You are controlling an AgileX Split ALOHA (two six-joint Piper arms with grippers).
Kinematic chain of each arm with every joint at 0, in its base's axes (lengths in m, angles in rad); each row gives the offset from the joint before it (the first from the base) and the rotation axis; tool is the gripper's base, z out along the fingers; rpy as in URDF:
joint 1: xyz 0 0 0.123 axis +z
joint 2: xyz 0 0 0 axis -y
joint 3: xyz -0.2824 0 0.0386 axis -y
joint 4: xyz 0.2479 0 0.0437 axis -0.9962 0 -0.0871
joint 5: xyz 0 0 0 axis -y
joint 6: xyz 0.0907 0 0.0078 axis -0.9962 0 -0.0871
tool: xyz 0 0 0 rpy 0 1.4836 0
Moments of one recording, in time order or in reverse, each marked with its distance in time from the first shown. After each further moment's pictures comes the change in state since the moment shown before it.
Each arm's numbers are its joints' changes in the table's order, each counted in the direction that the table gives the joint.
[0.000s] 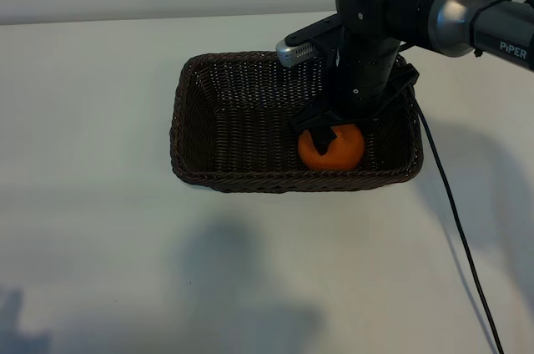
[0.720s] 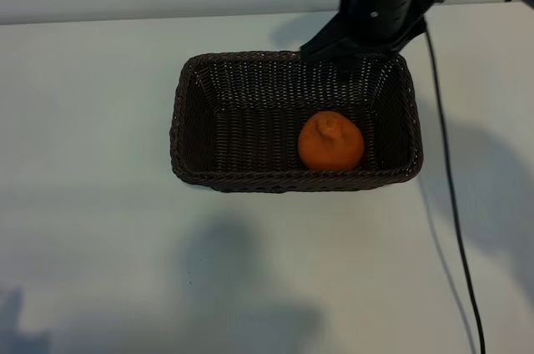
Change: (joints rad) left arm 0.000 0.000 0.000 0.000 0.000 0.000; right arm -0.045 0.049 0.251 0.154 -0.211 -0.033
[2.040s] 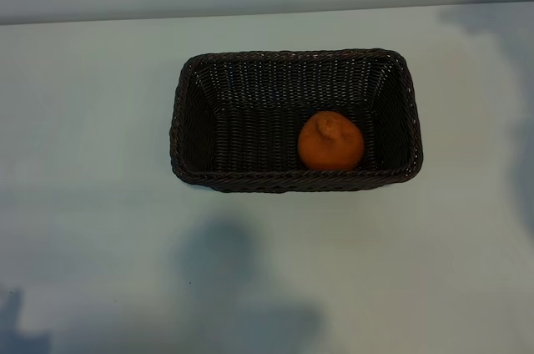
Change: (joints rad) left arm 0.000 0.000 0.000 0.000 0.000 0.000; right arm -0.536 0.277 0.000 -0.121 -0.014 0.093
